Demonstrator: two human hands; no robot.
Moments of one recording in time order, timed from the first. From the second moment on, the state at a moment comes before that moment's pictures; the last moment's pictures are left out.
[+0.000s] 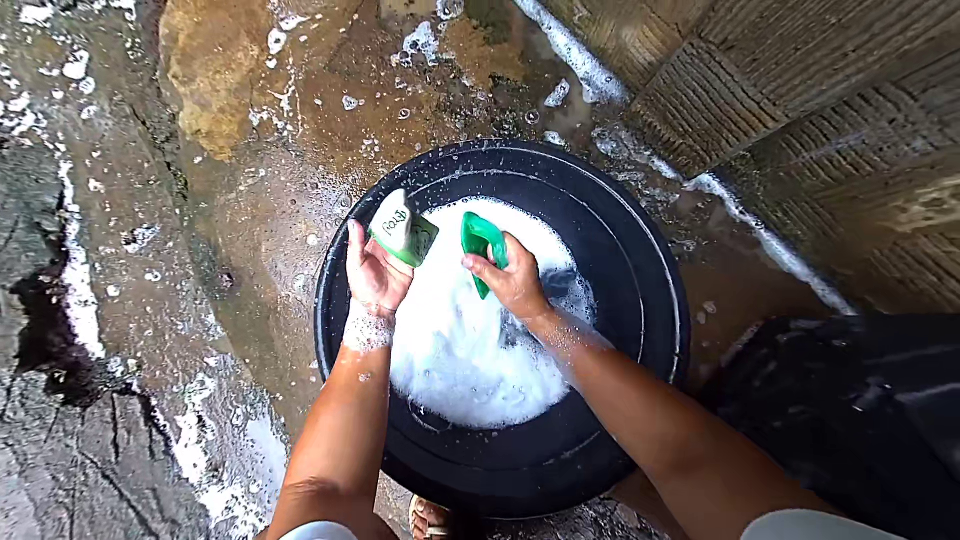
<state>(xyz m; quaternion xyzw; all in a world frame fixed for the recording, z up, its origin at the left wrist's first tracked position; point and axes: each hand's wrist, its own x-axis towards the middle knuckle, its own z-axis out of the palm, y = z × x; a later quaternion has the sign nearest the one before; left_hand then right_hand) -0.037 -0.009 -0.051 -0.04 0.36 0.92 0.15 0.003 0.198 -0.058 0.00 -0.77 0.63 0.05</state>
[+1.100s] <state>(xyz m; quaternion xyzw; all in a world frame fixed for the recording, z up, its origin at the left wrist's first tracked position) -0.029 0.015 -0.054 -0.15 0.45 0.85 0.22 0.002 0.208 -0.075 -0.15 -0.82 0.52 -0.20</state>
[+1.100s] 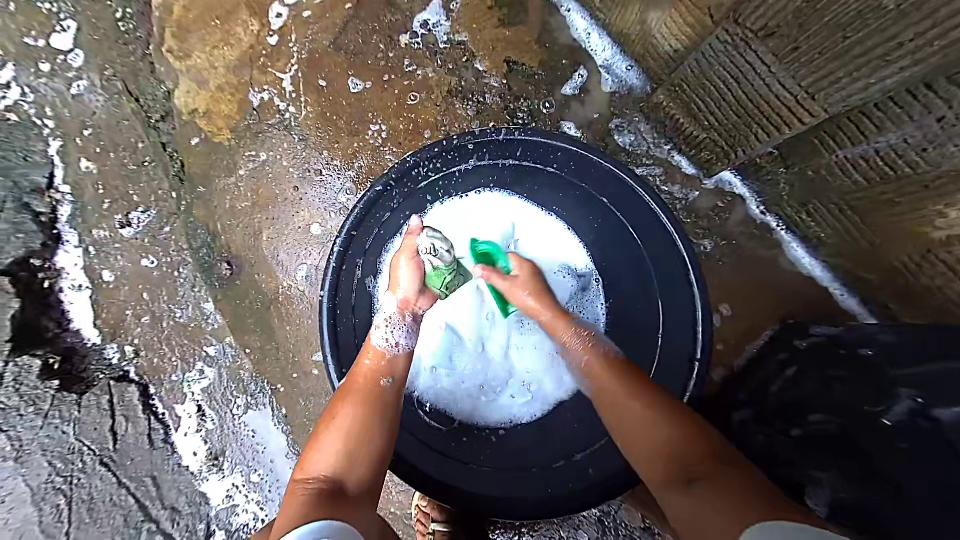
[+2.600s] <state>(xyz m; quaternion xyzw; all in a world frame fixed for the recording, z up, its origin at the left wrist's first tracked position) -0.010 0.012 -0.130 -0.31 0.68 0.59 0.30 0.038 0.194 -0.160 -0.31 -0.30 0.89 -0.14</state>
